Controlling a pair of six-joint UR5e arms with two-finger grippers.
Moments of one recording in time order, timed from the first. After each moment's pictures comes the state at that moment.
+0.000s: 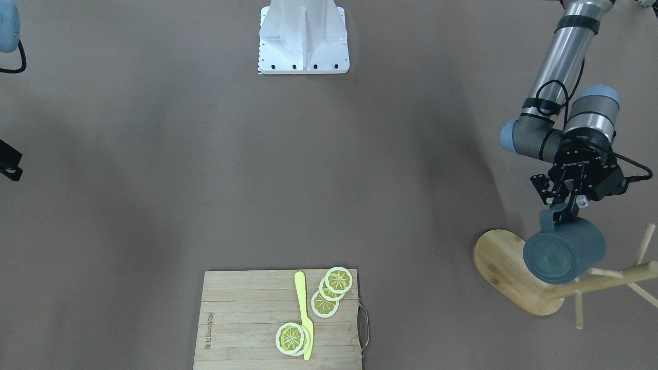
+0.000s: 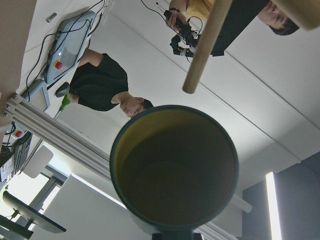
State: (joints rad) left arm -0.89 -1.99 -1.00 -3.89 -1.28 -2.73; right arm 1.23 -1.23 1.89 -1.91 2.20 0.52
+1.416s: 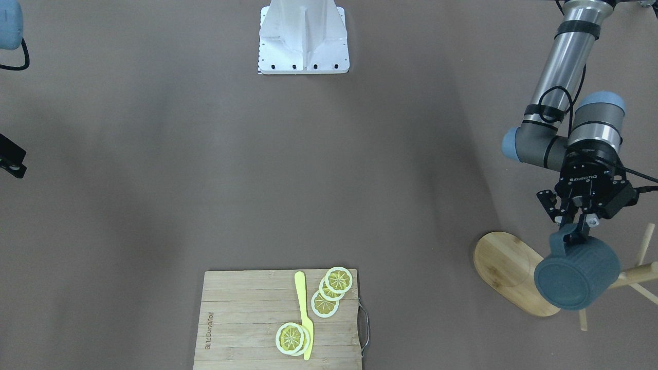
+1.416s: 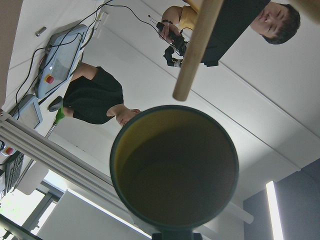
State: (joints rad) left arm -0.93 -2.03 -0.97 -3.83 -1.29 -2.73; right arm 1.22 -1.25 1.91 -1.91 2.20 0.53
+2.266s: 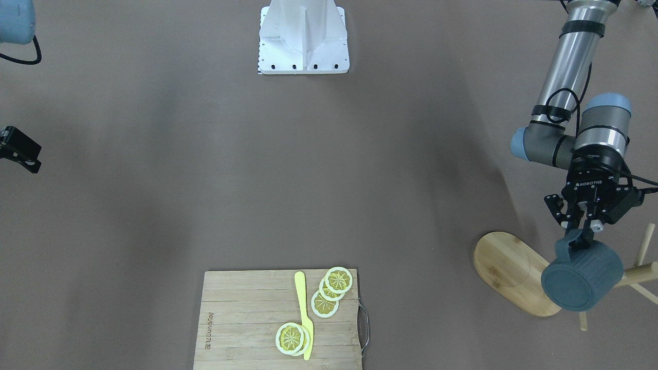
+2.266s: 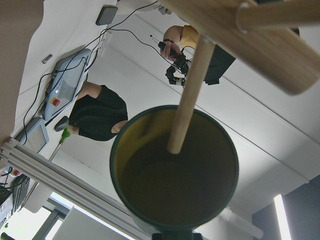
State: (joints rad) left arm -0.92 -2.00 -0.93 -3.83 -1.31 -2.74; right arm 1.19 -1.25 1.94 -1.91 2.20 0.58
